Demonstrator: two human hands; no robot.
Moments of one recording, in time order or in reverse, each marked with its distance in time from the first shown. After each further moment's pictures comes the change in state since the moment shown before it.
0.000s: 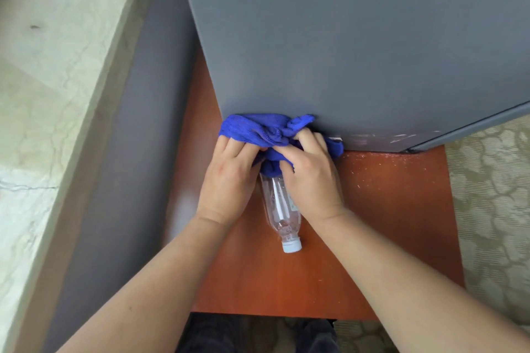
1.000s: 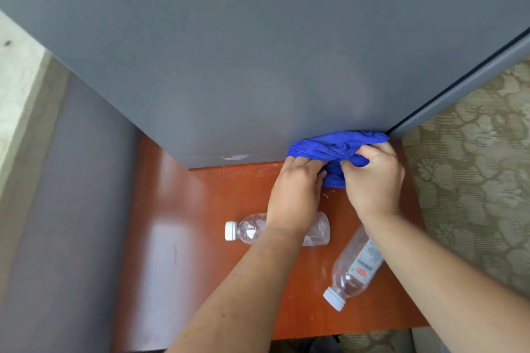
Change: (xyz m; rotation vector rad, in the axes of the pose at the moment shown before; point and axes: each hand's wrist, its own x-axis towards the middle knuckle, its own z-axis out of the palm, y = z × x) left_hand 0.026 0.142 0.103 -0.167 -0.254 -0.113; right_hand -0.024 0.123 -0.079 0.116 0.309 0.661
